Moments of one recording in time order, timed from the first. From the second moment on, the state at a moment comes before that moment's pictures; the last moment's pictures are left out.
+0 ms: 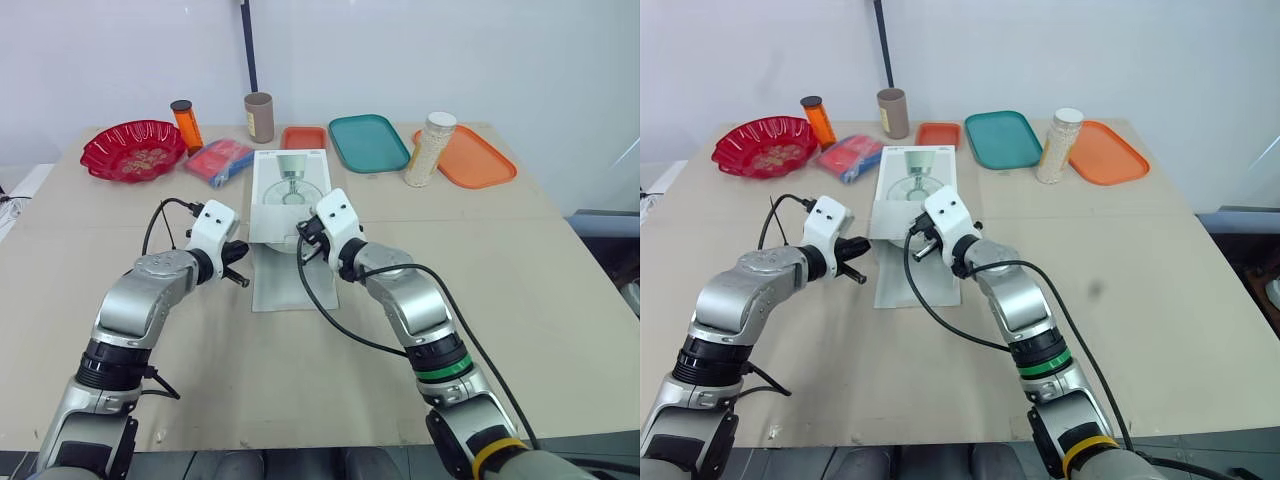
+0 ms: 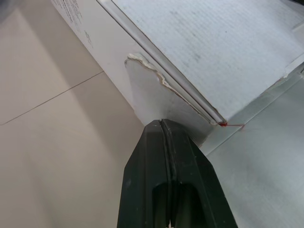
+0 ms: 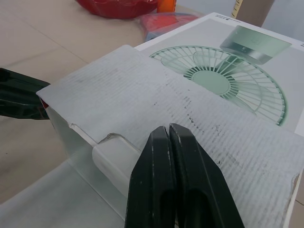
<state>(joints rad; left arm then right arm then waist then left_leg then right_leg) -0.54 0.50 -0.06 -0.12 -0.29 0.87 -0.45 -0.67 -0.11 0.24 -0.01 0.03 0.64 0.39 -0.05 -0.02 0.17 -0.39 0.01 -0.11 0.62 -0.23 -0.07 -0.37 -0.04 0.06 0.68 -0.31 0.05</state>
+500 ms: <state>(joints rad) -0.54 0.50 -0.05 -0.12 -0.28 0.87 -0.47 -0.67 -0.11 0.24 -0.01 0.03 0.64 0.39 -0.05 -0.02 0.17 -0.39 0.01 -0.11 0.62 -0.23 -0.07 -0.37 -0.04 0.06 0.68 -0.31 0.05</state>
